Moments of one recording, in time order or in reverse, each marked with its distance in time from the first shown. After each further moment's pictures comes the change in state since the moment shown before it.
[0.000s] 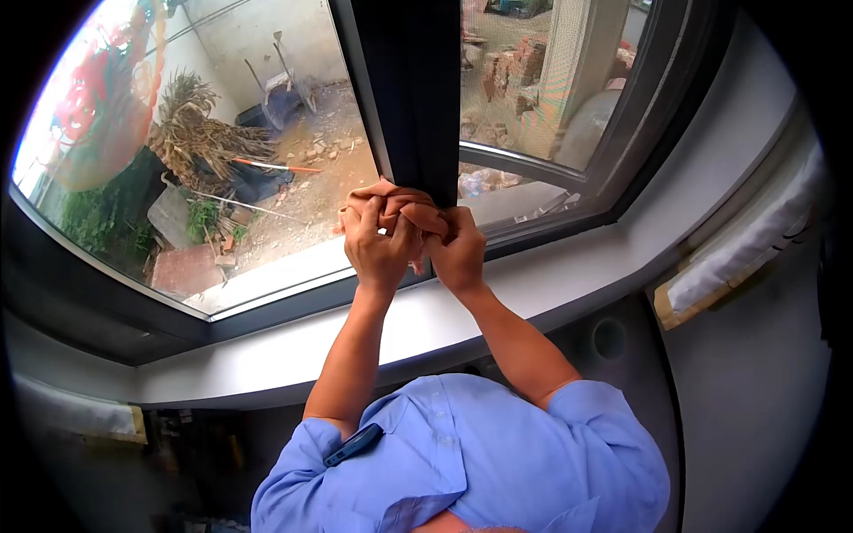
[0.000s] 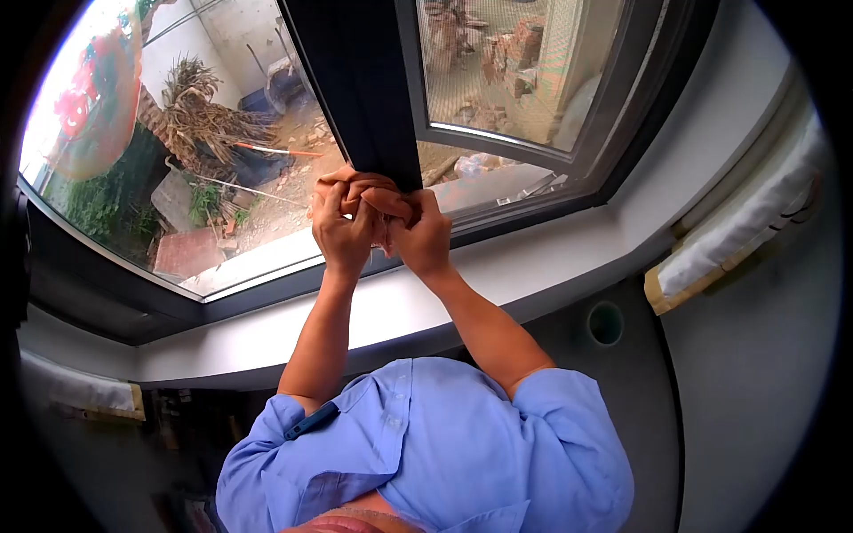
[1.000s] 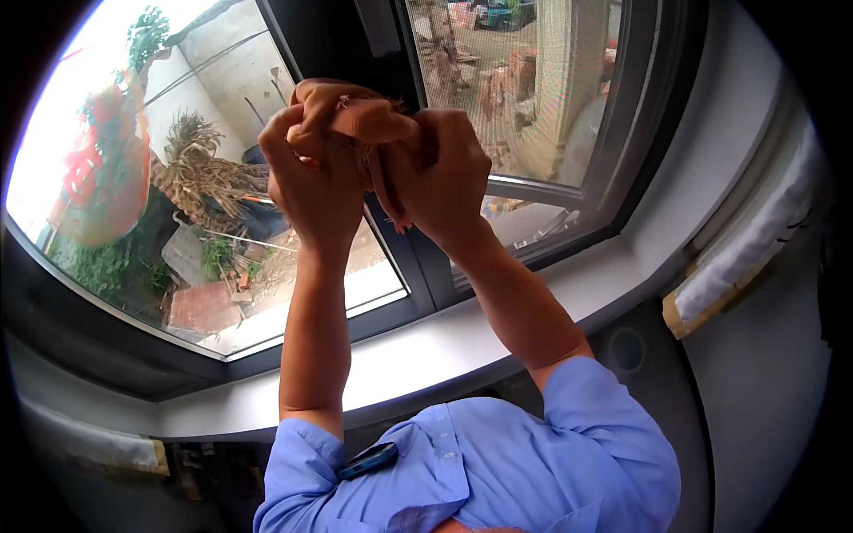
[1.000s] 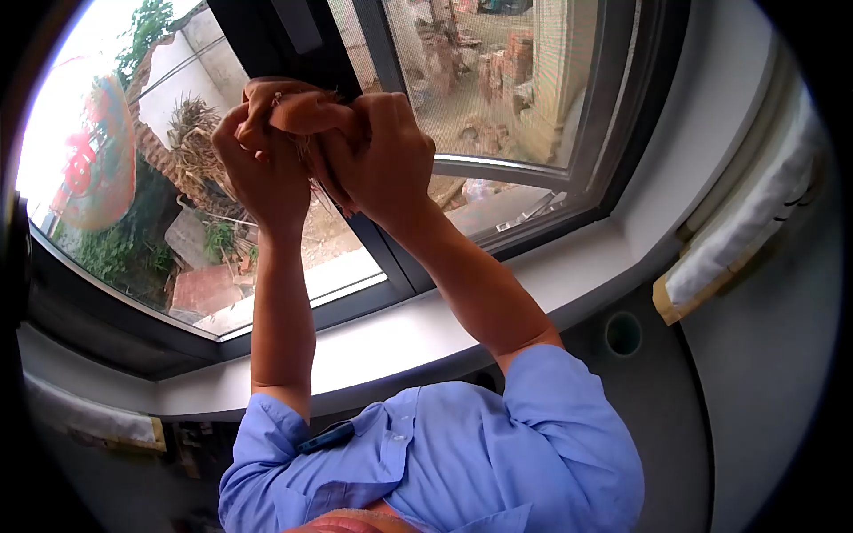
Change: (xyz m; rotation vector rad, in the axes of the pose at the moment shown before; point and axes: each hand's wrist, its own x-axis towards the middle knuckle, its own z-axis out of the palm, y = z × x) left_hand 0.137 0.073 -0.018 -0.140 0.274 0.261; right_hand 0.130 -0.111 -0.001 -0.087 0.291 -0.515
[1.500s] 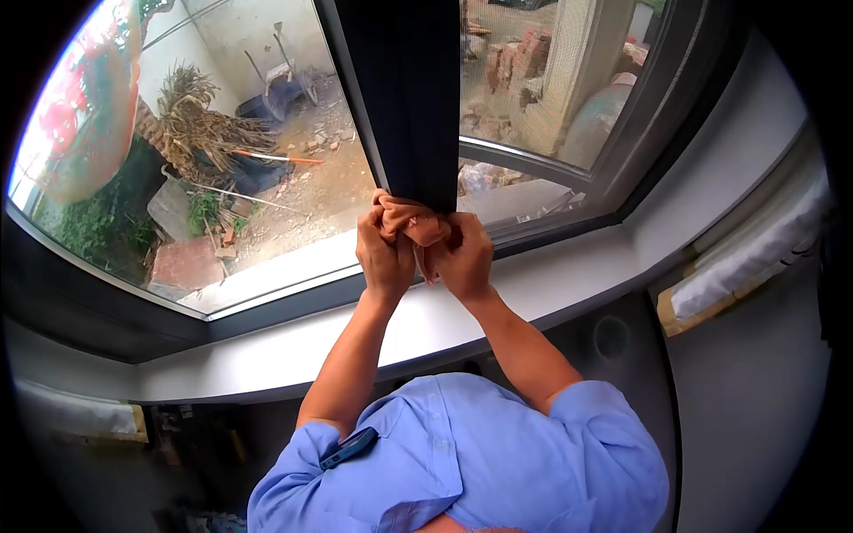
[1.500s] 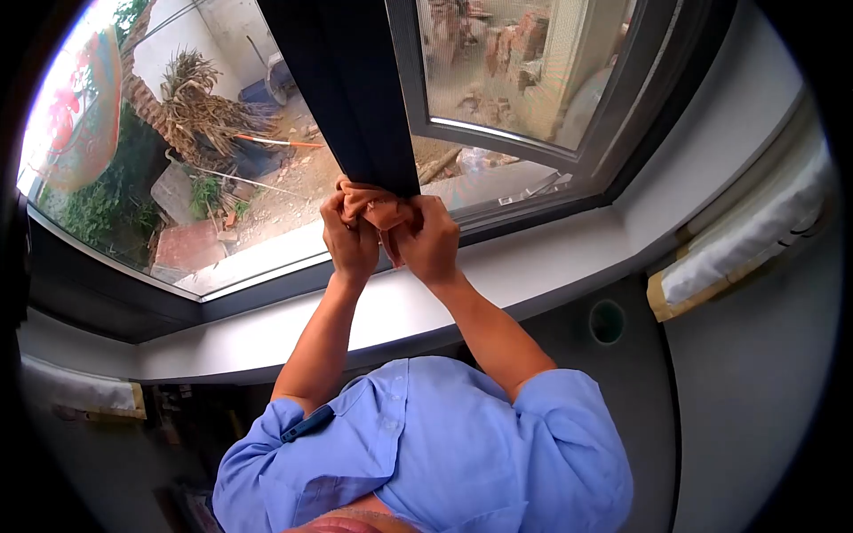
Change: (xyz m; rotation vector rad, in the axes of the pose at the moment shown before) left_hand -0.171 -0.055 -0.009 -0.109 -0.200 -0.143; right_hand -0.153 0.050 -0.041 0.015 -0.284 0.267
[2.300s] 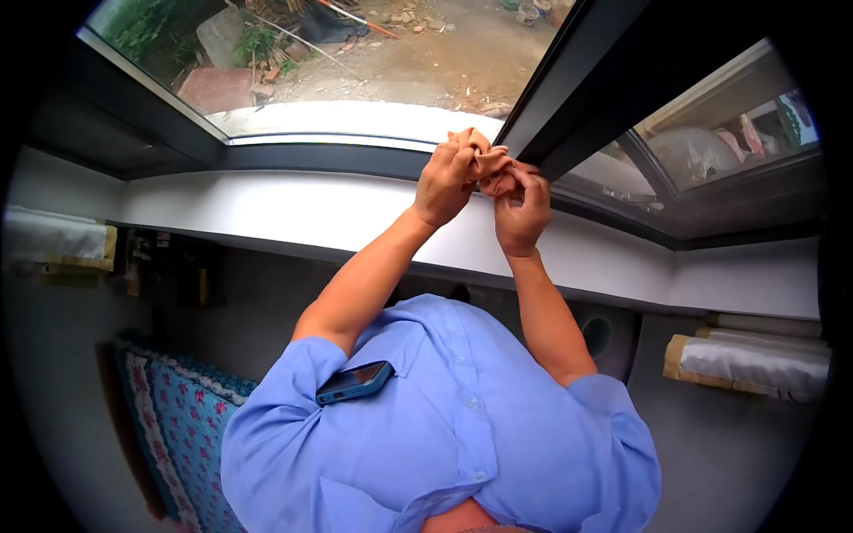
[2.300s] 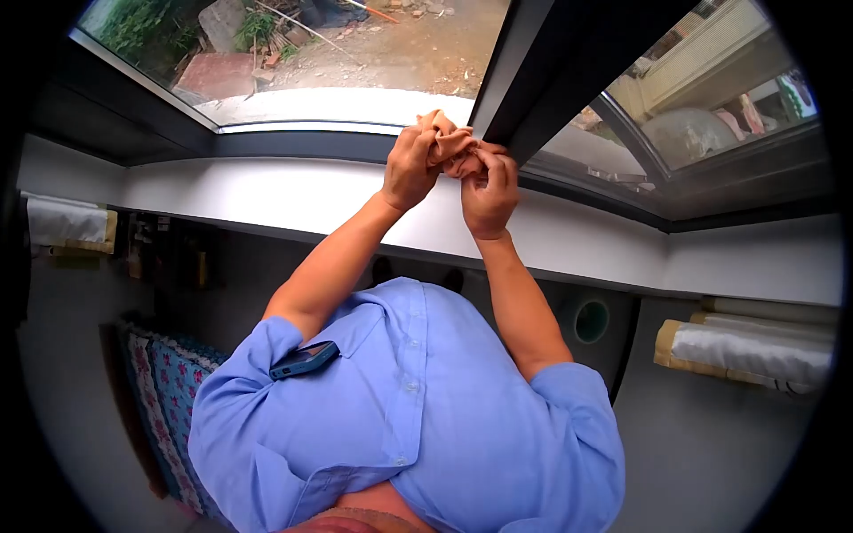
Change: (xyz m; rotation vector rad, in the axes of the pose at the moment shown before) left_hand -0.118 -0.074 -0.056 0.253 -0.086 -0.001; right_hand -0.105 0.033 0.046 -0.070 -0.216 -0.204
